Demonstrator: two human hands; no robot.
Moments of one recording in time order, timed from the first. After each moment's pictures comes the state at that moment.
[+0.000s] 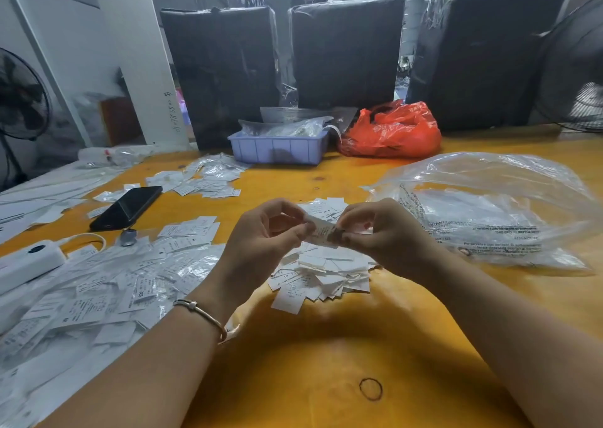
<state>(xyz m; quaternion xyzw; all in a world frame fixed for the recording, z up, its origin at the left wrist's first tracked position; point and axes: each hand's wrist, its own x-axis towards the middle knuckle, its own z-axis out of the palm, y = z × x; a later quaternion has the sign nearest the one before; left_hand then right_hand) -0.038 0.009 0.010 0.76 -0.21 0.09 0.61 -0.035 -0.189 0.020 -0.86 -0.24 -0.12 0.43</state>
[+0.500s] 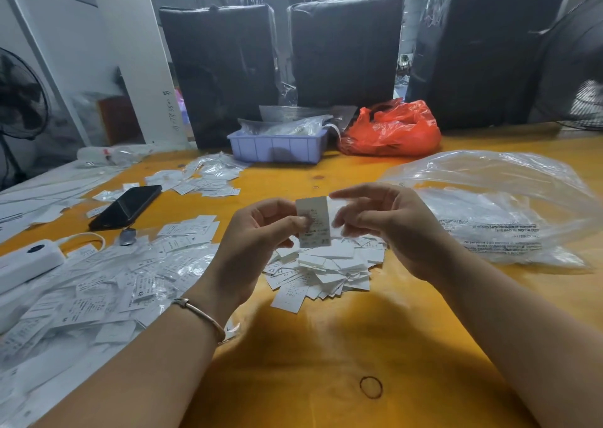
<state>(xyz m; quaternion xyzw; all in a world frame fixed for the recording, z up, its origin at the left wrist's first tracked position) -0.042 0.009 0.015 0.71 -0.16 0.04 0.69 -0.033 -0.195 0.022 -0.69 -0.20 -0.03 0.70</state>
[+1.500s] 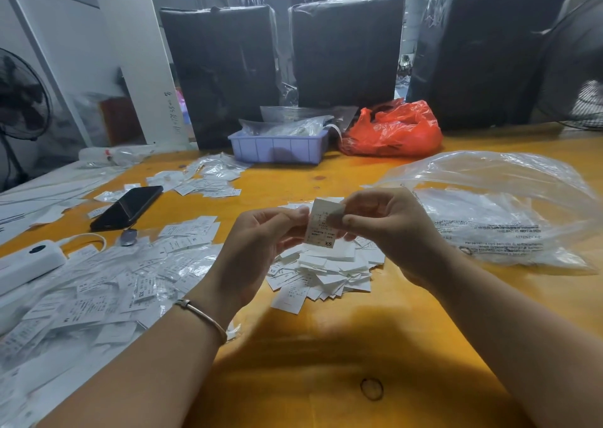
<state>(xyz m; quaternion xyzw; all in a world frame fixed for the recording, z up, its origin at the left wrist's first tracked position) -0.043 0.007 0.015 0.67 -0.17 -0.02 0.73 -0.044 -0.186 0.024 -0.73 -0.24 -0.10 0.63</state>
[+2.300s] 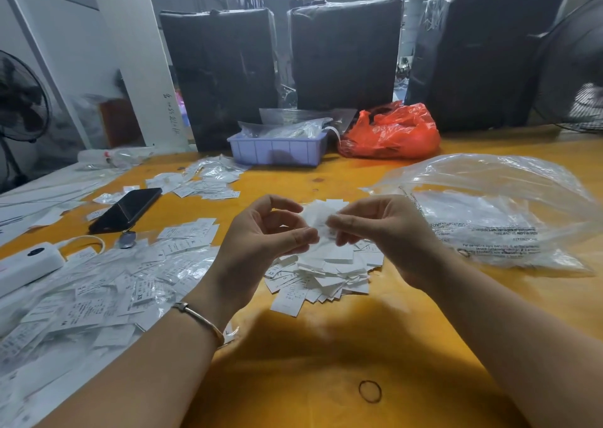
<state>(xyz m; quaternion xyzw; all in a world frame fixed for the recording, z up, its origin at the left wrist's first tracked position) -0.042 0.009 0.014 0.66 -0.18 0.02 0.72 -0.038 -0.189 0.020 -0.73 -0.22 -0.07 0.64</state>
